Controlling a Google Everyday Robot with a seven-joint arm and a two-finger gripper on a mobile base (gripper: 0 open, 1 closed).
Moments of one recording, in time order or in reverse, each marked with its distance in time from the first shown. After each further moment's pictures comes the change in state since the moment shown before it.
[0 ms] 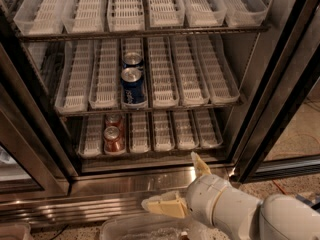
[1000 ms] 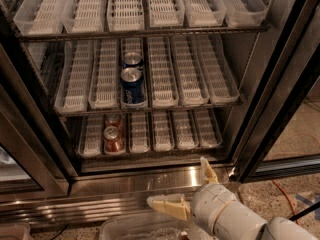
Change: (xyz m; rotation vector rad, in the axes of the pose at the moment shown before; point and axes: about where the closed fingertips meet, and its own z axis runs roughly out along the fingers) arm 0.020 -0.018 -0.003 0.133 -0.104 0.059
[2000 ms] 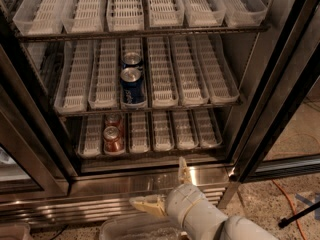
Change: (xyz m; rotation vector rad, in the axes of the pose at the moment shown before) arm 0.022 0.023 0.057 0.018 -0.007 -0.107
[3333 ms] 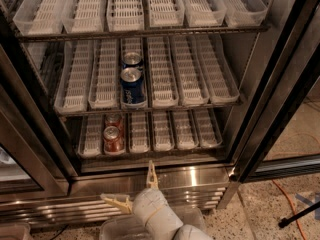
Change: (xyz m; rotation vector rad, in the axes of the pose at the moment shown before) arm 0.033 0.051 0.104 0.010 -0.275 0.096
